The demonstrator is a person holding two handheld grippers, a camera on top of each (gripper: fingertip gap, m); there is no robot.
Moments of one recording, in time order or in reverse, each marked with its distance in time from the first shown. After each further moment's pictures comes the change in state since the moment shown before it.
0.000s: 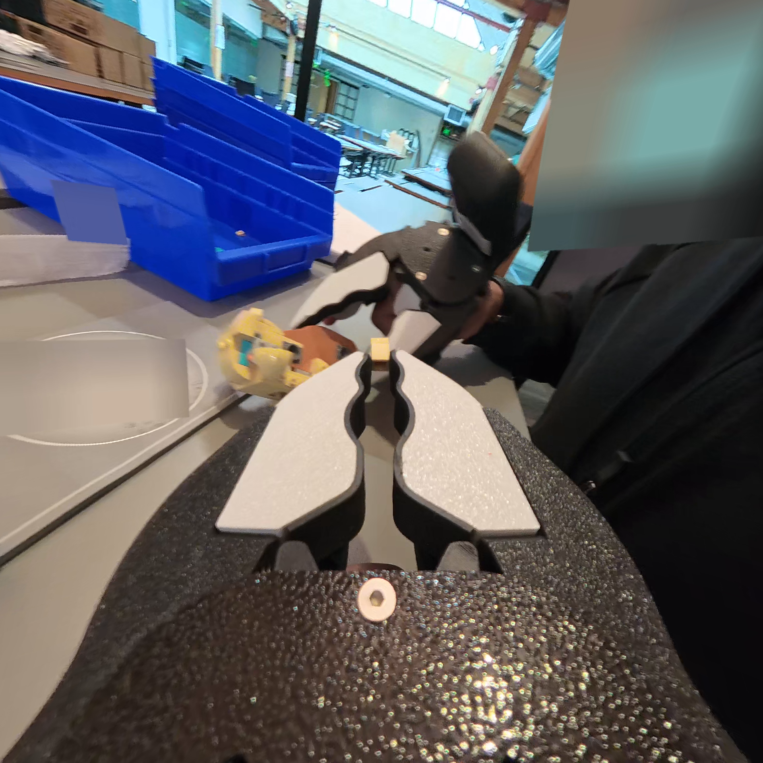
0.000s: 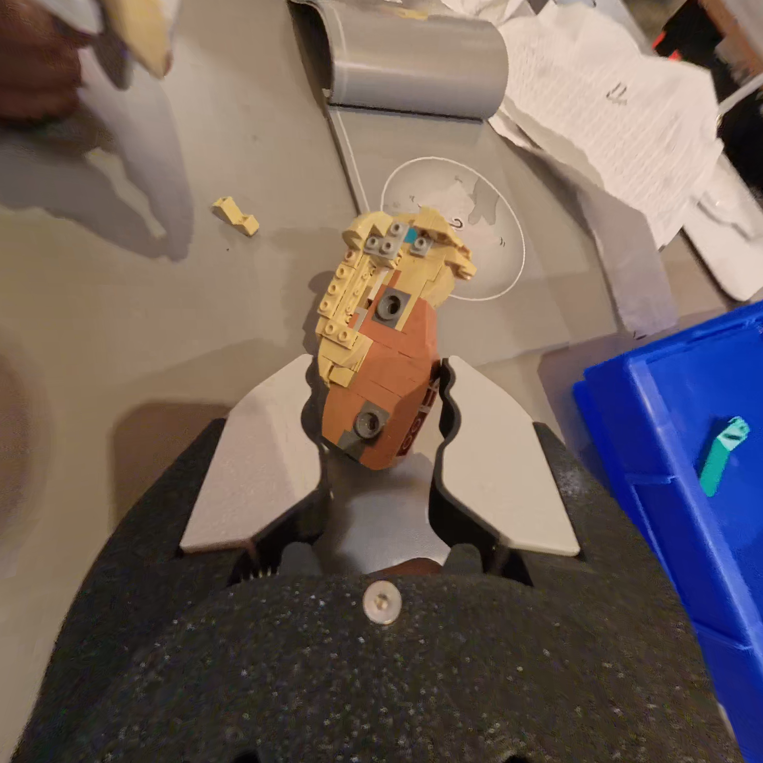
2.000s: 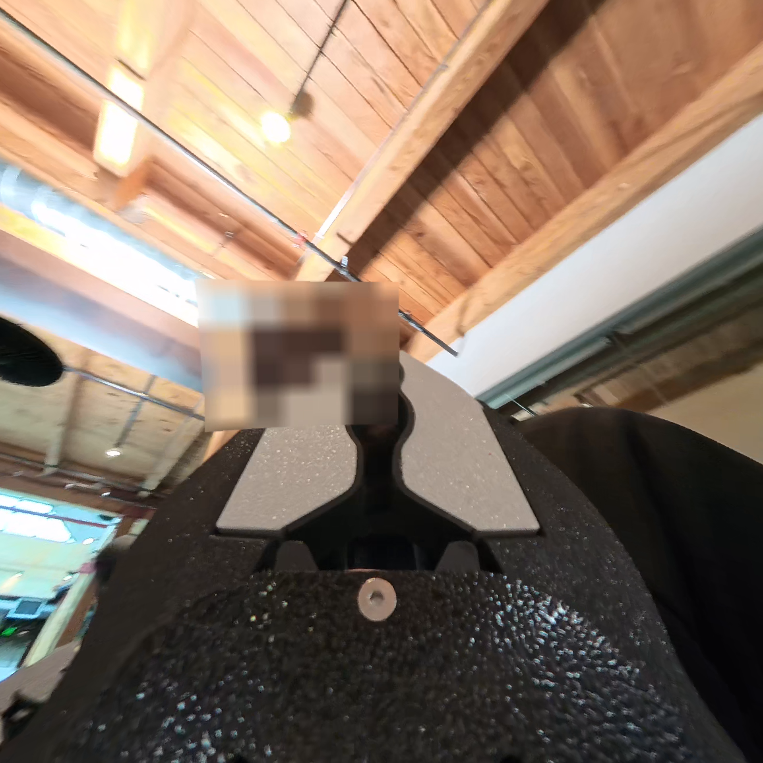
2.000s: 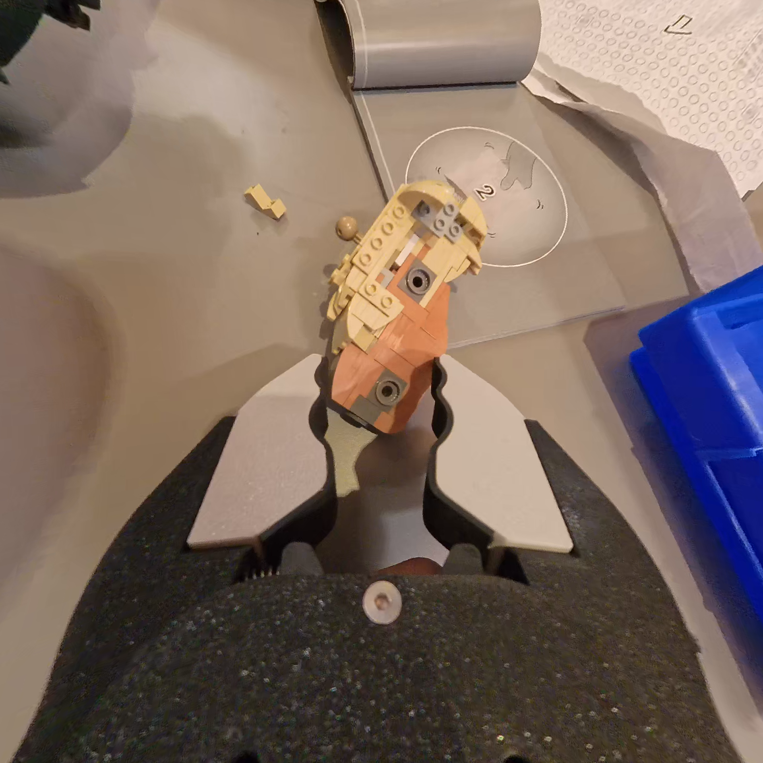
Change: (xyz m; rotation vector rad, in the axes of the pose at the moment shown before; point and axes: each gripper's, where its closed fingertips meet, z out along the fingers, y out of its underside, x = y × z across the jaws) left arm 0.056 -0.101 -0.151 1.145 0.944 -0.296; right arm -0.008 0.014 -0.008 0.019 -0.133 0.113
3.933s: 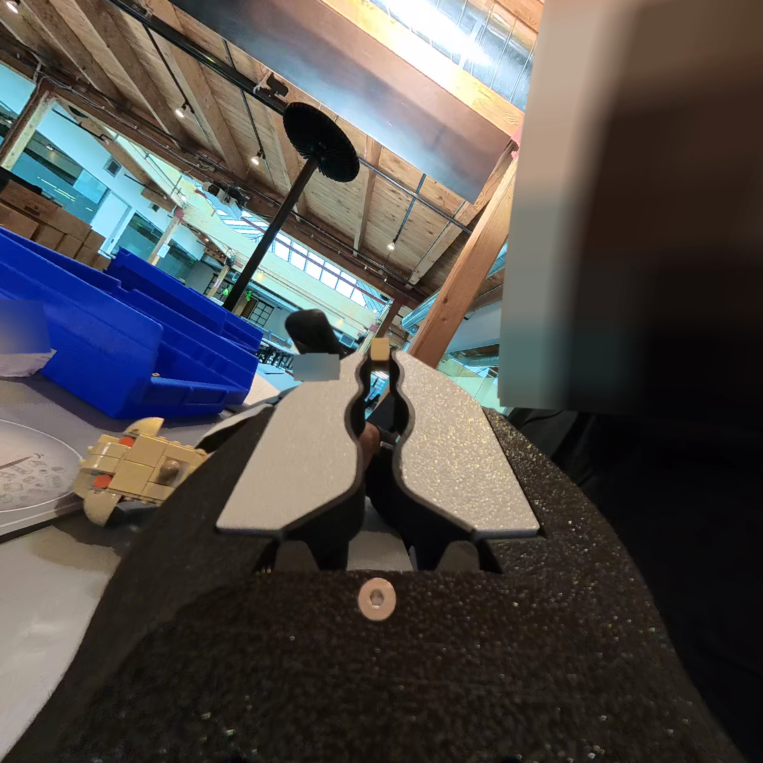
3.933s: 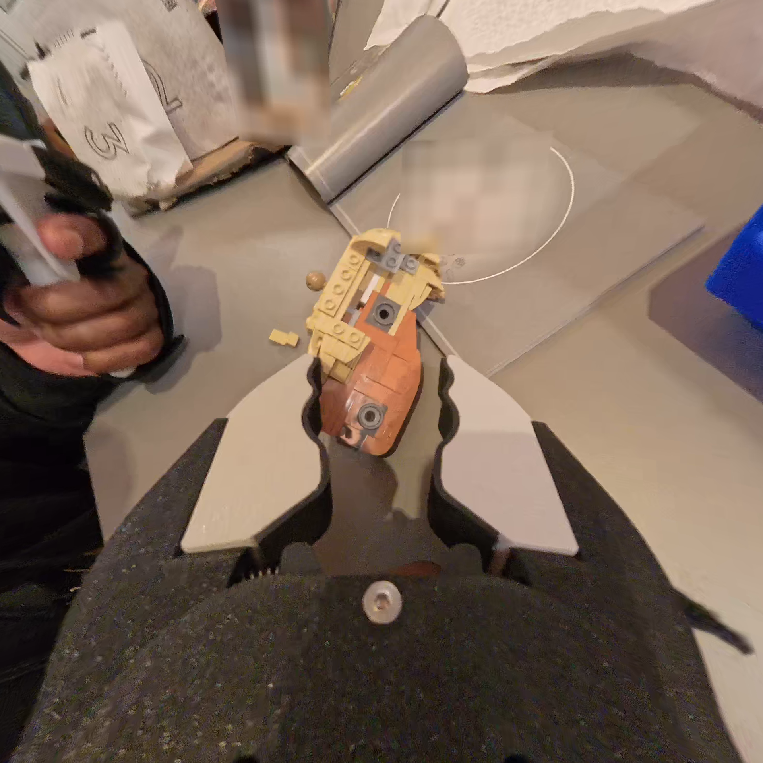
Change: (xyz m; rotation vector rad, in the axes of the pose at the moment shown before) left arm -0.088 0.052 -0.040 -0.533 -0.736 0.199; right arm 0.010 -0.033 0.017 0.109 -0.158 0.552
